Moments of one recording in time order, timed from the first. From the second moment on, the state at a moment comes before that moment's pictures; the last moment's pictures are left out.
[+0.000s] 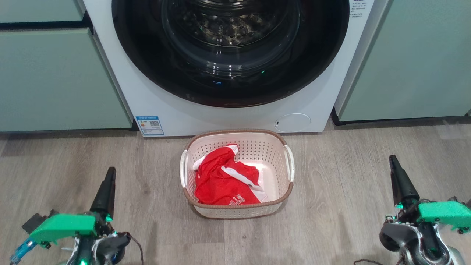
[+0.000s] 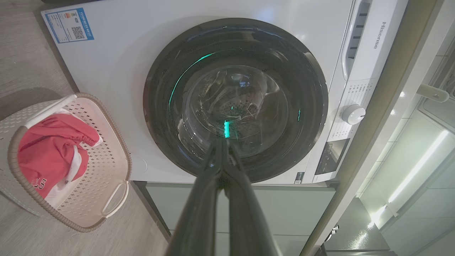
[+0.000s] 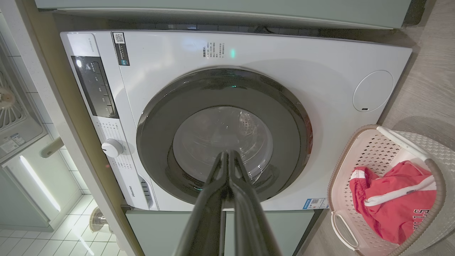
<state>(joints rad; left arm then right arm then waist) -0.06 0.04 0.08 0.28 -1.61 -0.12 0.11 -0.06 -0.04 -0.13 0.28 1.61 0.13 0.11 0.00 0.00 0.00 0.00</state>
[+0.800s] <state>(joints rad) -0.02 0.04 0.07 0.31 -1.60 -0.12 0.09 -0.01 -0.04 -0.12 0.32 1.61 0.13 0.10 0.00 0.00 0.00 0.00</state>
